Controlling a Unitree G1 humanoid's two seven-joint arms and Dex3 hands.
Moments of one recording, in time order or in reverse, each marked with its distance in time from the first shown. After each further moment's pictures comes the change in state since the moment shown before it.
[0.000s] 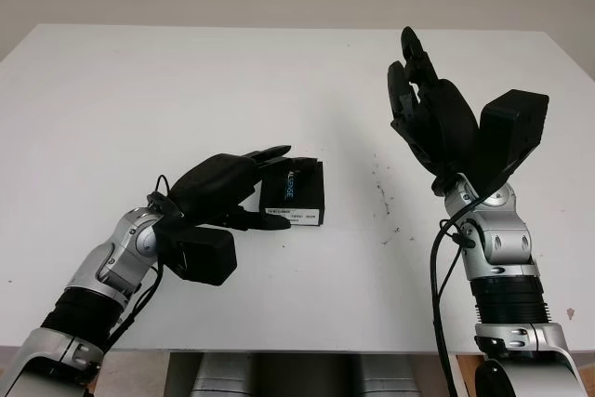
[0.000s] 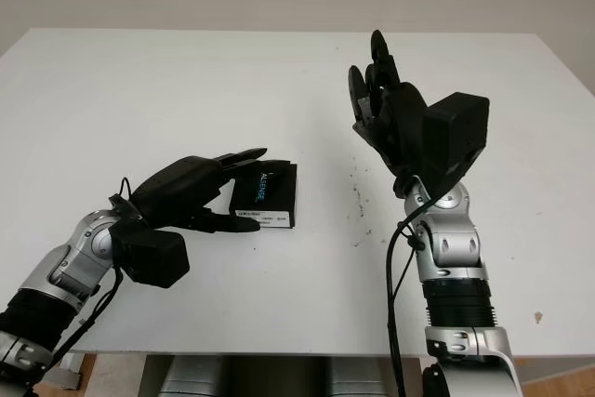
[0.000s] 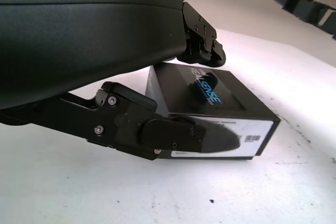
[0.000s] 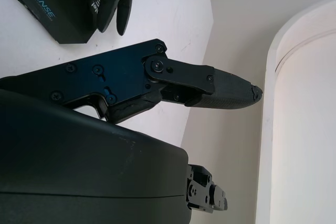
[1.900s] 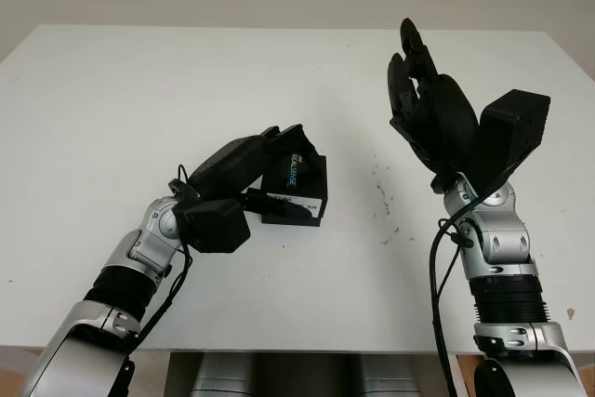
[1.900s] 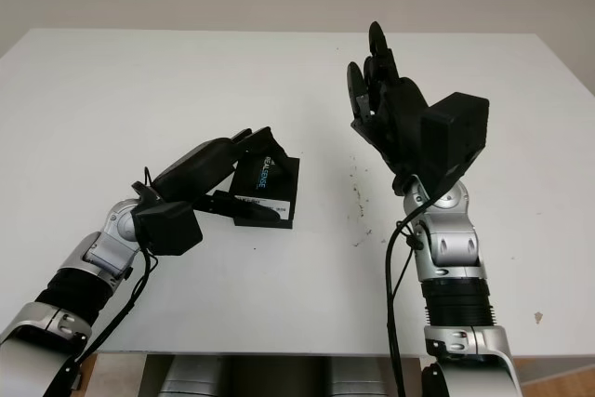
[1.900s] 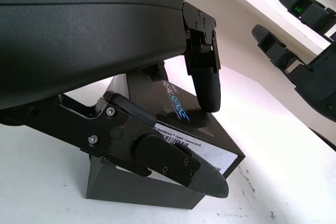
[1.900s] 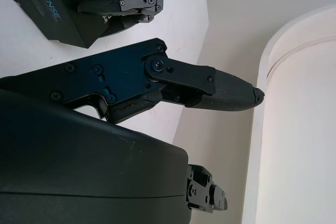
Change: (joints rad) left arm -0.142 -0.152 0.024 0.288 -0.108 -0.158 0.058; right arm -0.002 0.002 0.006 0.000 -0.013 -0.042 0.008
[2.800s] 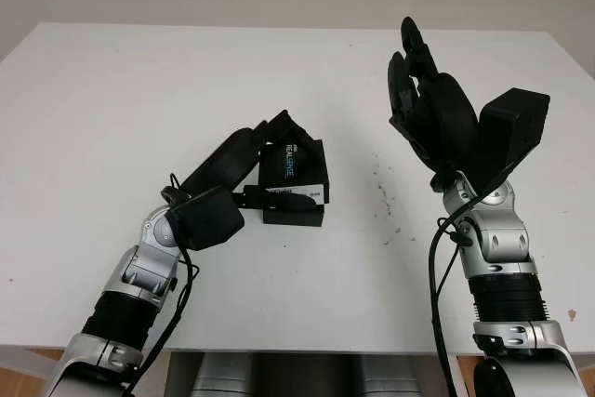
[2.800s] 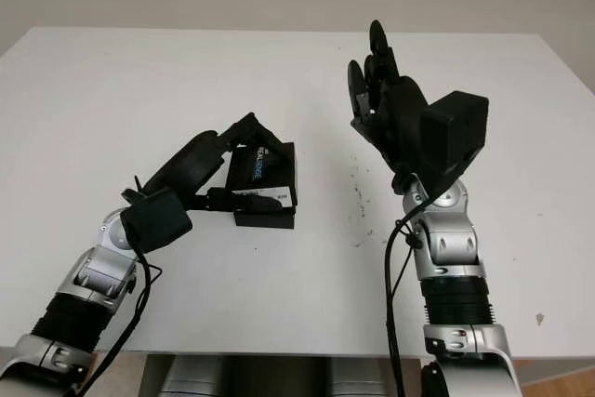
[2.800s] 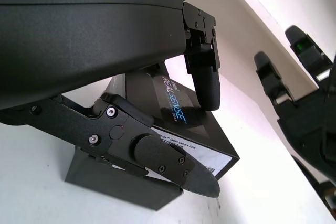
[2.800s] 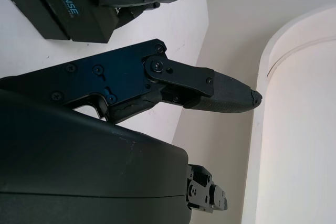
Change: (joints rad) left arm 0.151 -0.044 0.062 -0.305 -0.157 0.265 -0.083; right arm -0.008 0.001 0.003 0.008 -0.001 -0.005 -0.008
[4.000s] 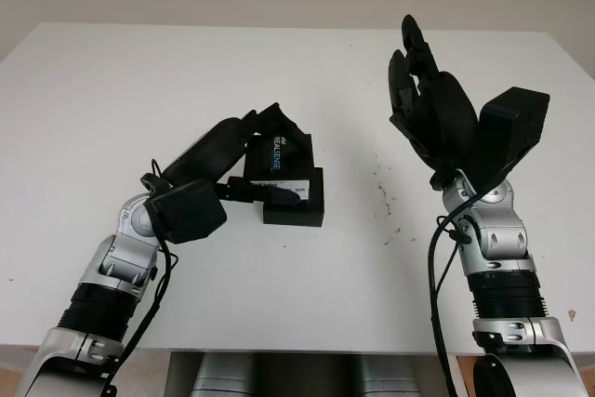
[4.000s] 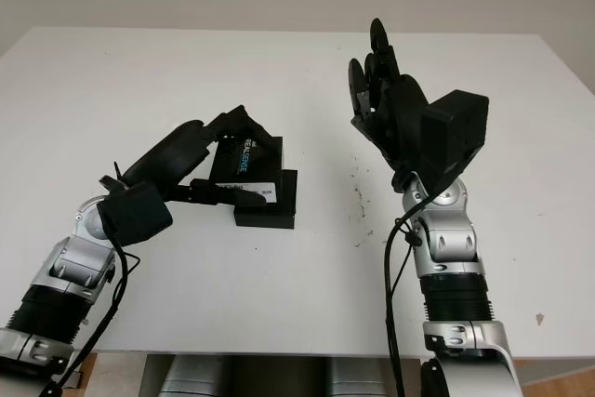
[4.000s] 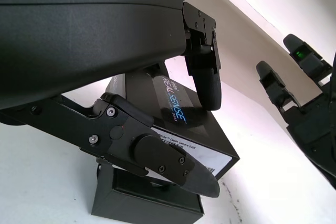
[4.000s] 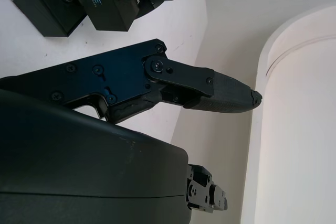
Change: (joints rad) left arm -0.021 0.079 0.025 -0.037 0.047 -0.011 -0.007; right arm -0.008 0.000 -0.003 0.024 0.004 -0.023 -0.003
